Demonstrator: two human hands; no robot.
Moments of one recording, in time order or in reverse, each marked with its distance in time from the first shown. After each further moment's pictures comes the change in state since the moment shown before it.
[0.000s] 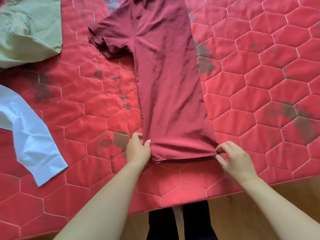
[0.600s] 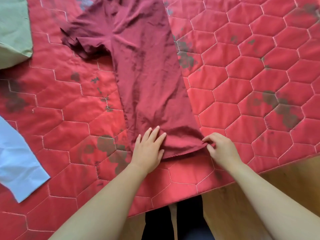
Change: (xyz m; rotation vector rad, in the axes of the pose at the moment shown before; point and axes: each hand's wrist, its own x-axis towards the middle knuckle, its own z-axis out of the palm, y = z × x) left_hand -0.004 0.006 0.047 0.800 -0.242 0.740; right_hand 0.015 0.016 0.011 0.113 -0.022 0.100
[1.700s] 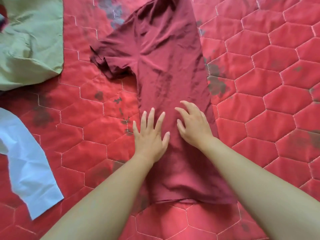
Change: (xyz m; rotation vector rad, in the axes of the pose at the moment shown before) left_hand 0.085 -0.055 -0.063 0.017 0.253 -0.305; right_hand 0.177 -0.126 0.033 -0.117 -0.010 -0.286
